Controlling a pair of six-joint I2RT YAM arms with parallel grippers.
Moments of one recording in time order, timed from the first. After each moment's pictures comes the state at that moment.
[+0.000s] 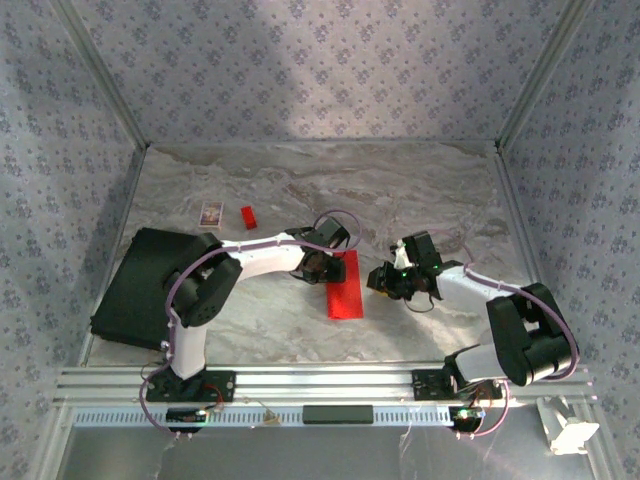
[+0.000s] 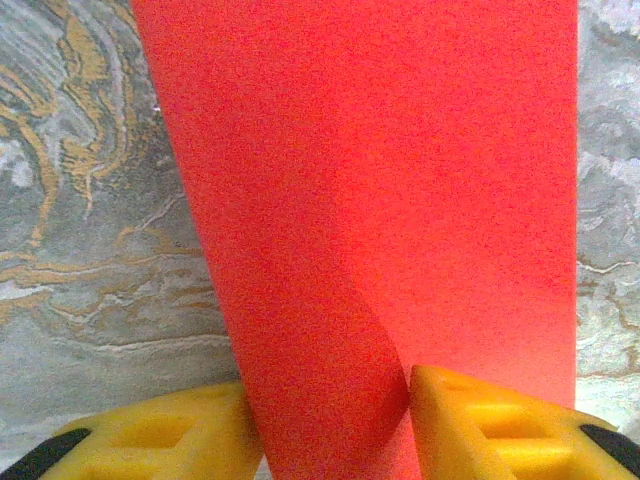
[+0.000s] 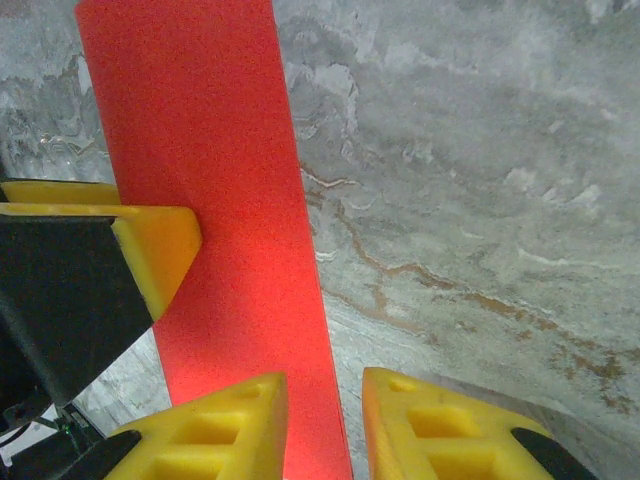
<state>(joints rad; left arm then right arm) -0.87 1.97 1.25 -0.50 0.06 -0.77 0.36 1.38 0.54 -0.18 -0.54 0.69</state>
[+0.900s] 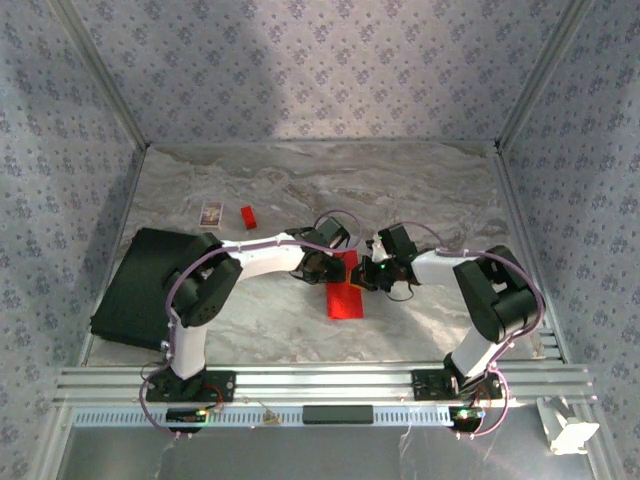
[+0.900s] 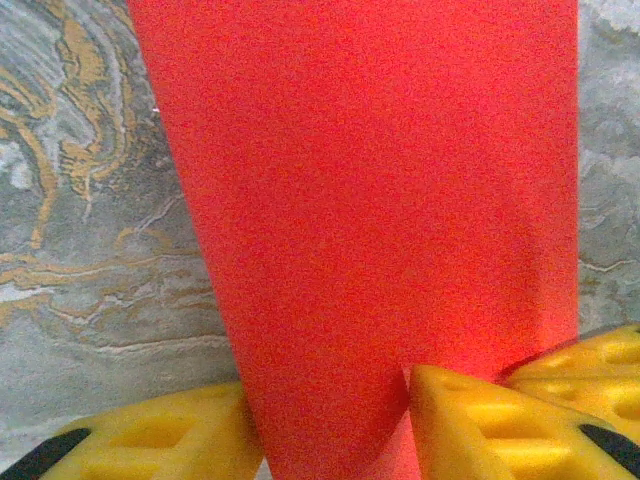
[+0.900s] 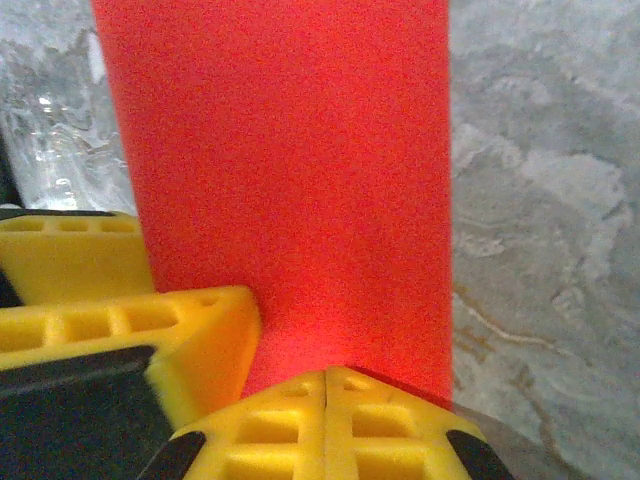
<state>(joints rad) -0.87 1.97 1.25 -0.50 0.06 -0.76 0.45 1.66 0.68 -0.06 -0.59 0.70</state>
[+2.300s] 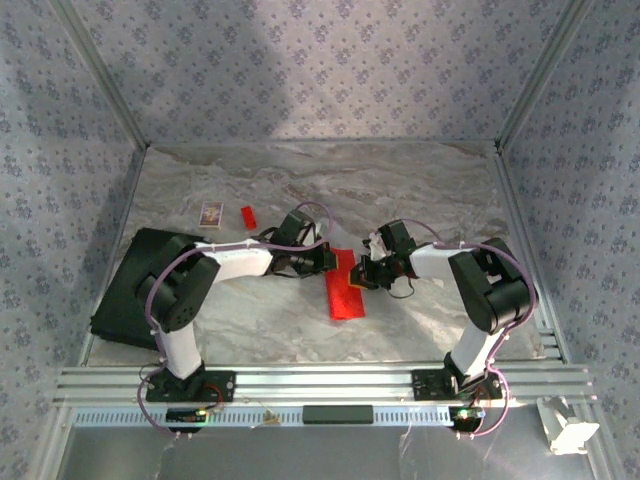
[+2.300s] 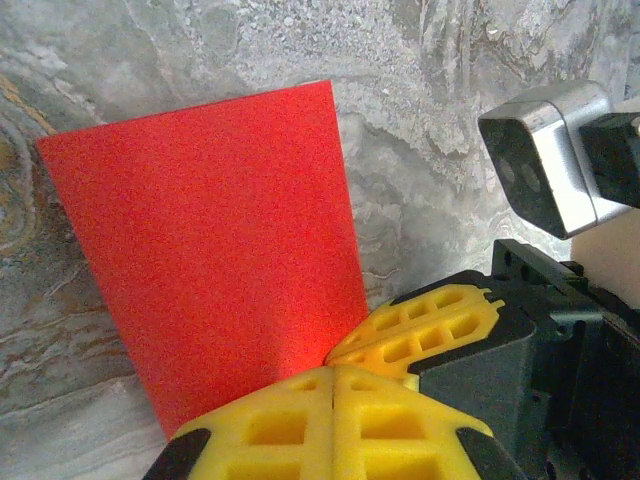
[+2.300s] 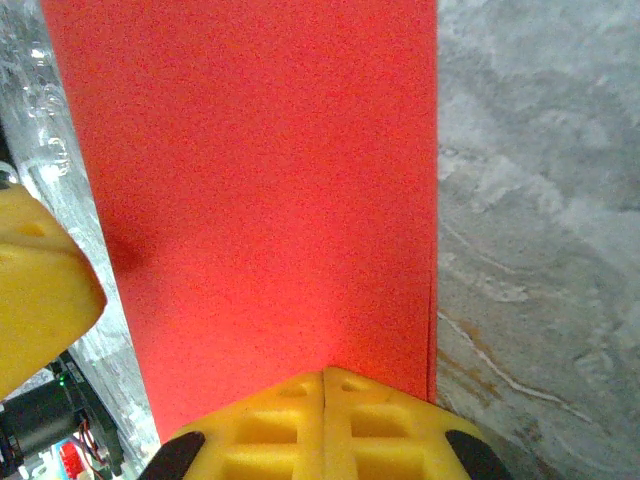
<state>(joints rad) -0.72 1.81 0.97 0.01 0.46 -0.87 0.42 1.72 0.73 -0.12 -0.65 0.57</state>
